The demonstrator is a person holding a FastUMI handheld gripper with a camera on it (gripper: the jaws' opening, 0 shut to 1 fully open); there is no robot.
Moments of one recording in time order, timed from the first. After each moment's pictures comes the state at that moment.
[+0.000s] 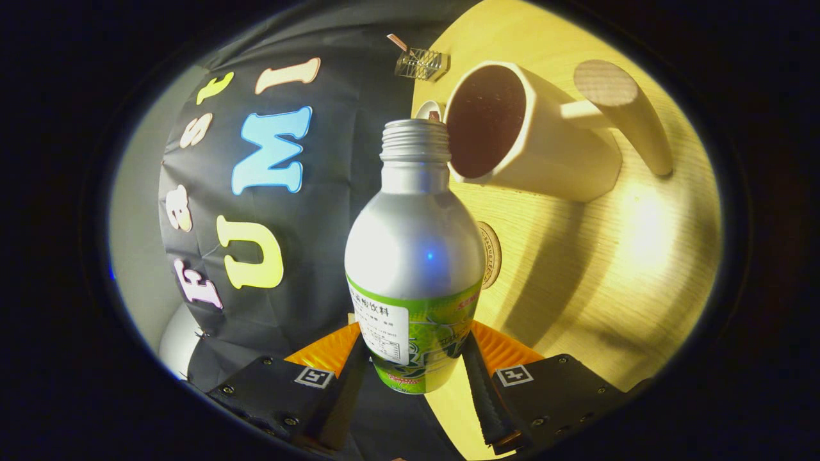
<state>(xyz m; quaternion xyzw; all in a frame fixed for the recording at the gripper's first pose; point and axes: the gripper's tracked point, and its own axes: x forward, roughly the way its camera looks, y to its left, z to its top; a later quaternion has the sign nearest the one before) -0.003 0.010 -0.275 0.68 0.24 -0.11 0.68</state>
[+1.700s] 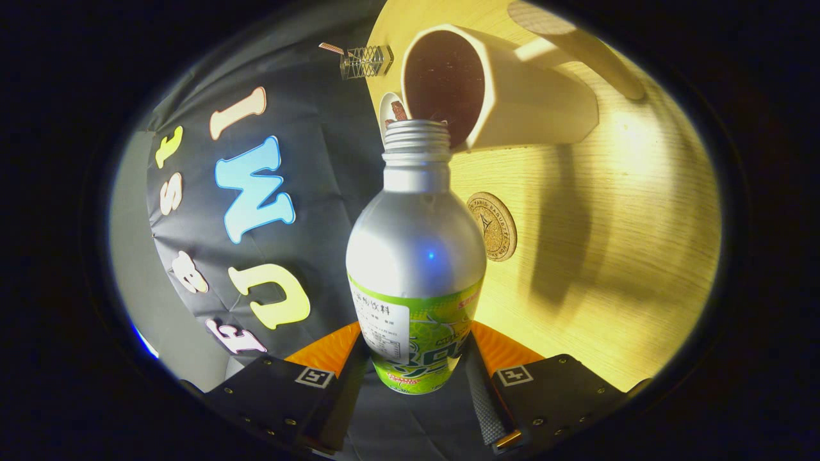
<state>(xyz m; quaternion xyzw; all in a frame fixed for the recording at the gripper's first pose) 0.017 0.016 -0.254 0.79 0.21 -0.13 0.56</state>
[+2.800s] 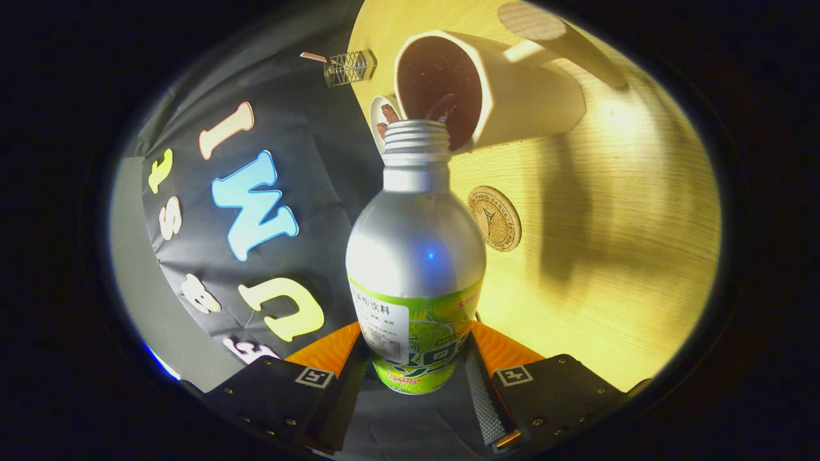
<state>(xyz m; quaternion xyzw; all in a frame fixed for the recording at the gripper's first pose) 0.019 0.010 -0.240 0.82 0.20 -0.13 0.52</state>
